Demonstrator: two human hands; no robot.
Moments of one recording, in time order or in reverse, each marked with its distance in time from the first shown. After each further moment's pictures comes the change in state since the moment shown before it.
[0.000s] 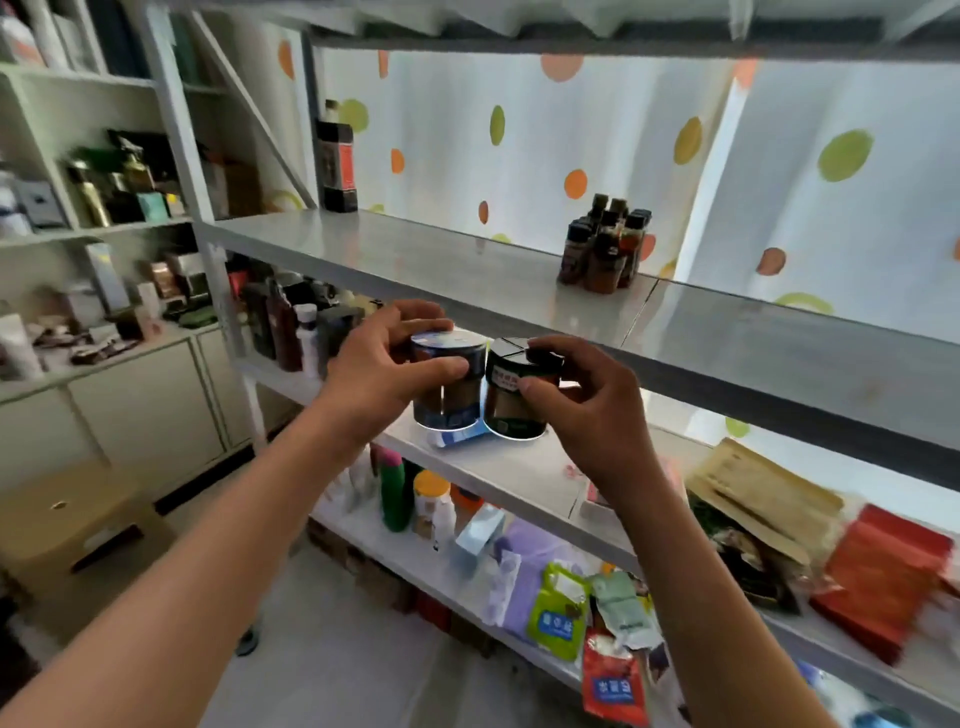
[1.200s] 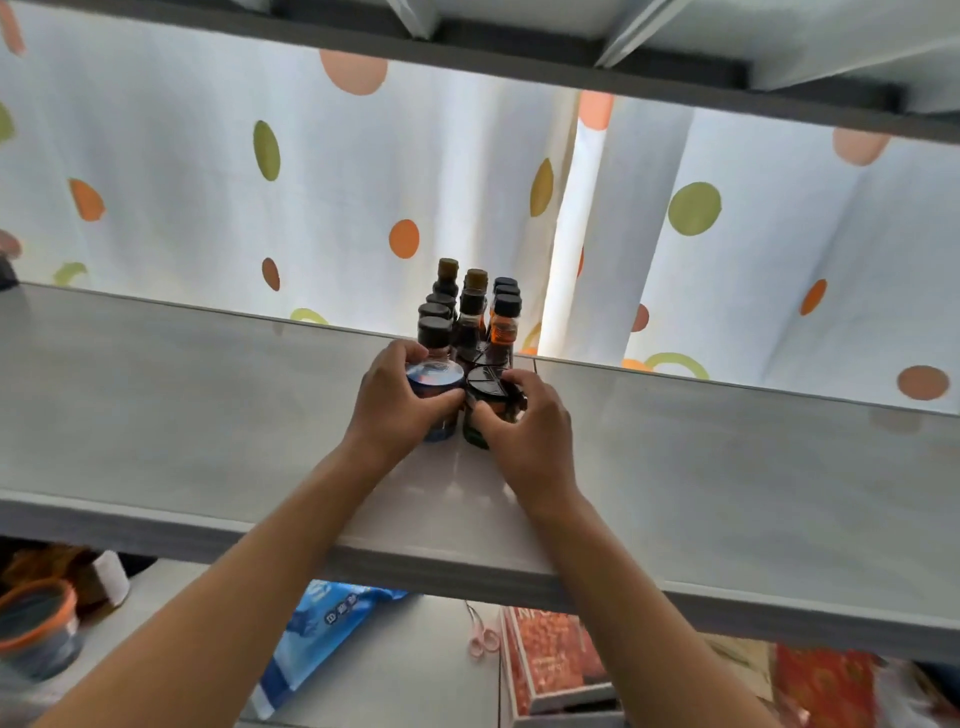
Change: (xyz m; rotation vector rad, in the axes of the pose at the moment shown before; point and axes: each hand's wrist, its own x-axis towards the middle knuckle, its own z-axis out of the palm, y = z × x) left_hand 0.379 -0.122 0.185 0.294 -0.153 0.276; right_hand 0.278 0.182 -0.044 -0.628 0.451 0.197
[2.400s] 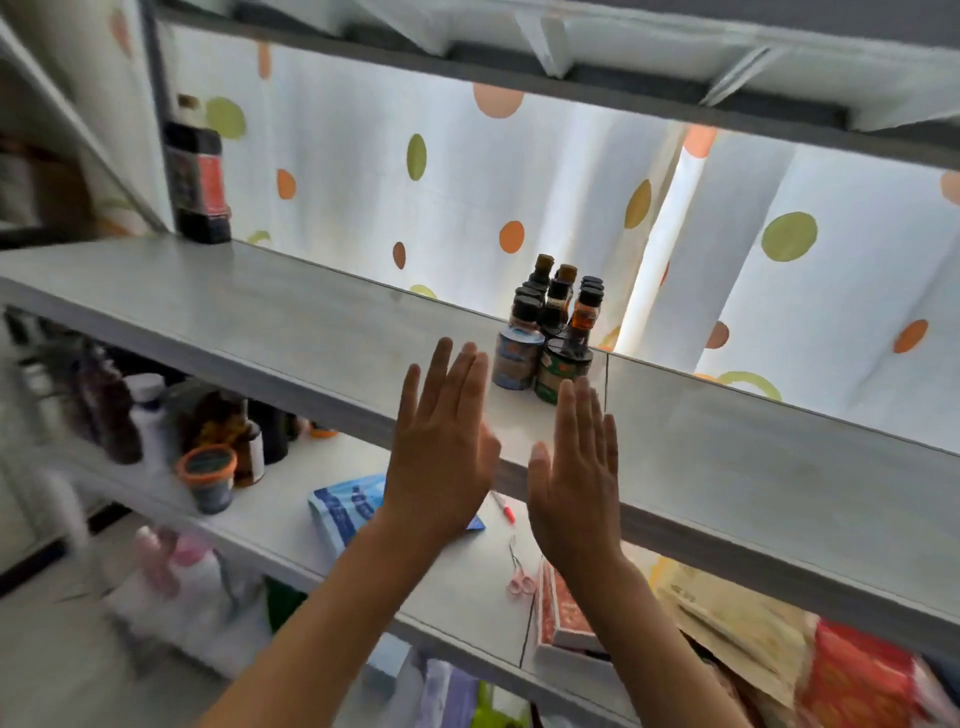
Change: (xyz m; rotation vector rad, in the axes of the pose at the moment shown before) left_hand -0.170 0.058 -0.058 0.573 0.214 0.296; right_hand -0.127 -0.011 -0.030 -0.308 -0.017 -0.446
